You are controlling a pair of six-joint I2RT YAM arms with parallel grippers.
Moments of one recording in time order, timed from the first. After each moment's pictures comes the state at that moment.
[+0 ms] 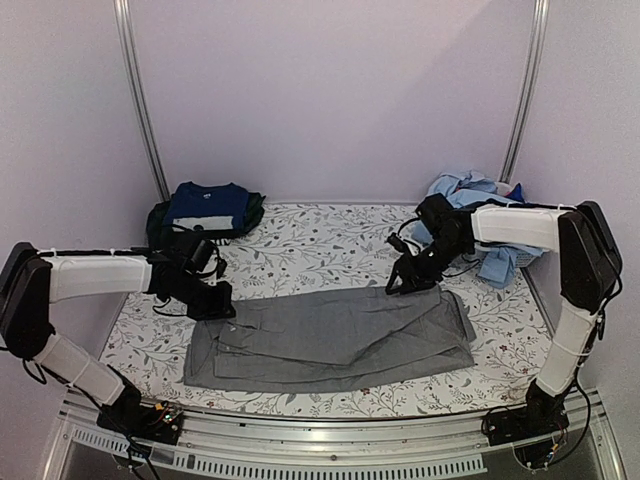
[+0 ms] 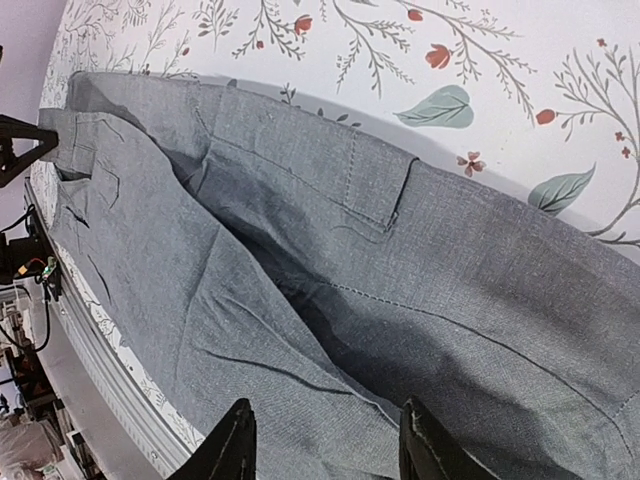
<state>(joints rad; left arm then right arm) -0.49 1.42 0.74 -0.42 0.17 -0.57 0.49 1.84 1.30 -0.70 -0.52 0.15</state>
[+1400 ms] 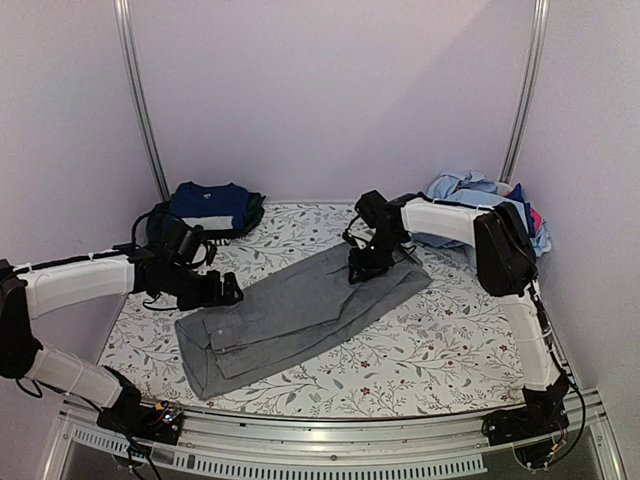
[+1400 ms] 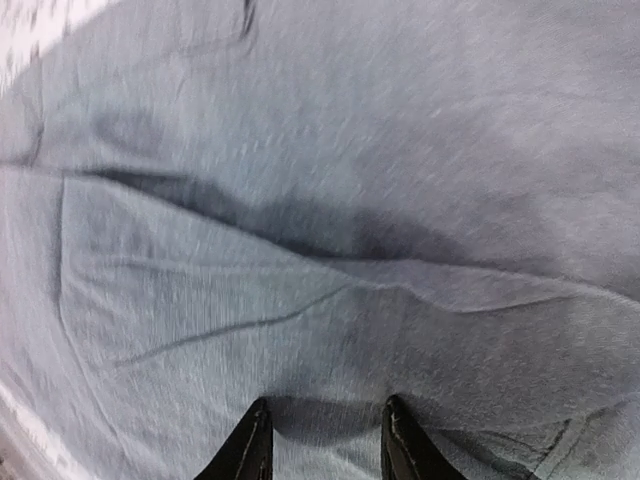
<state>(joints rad) -0.48 1.34 0.77 -0.46 0.09 -0.51 0.61 2.33 1.89 -0.85 -0.28 0.16</state>
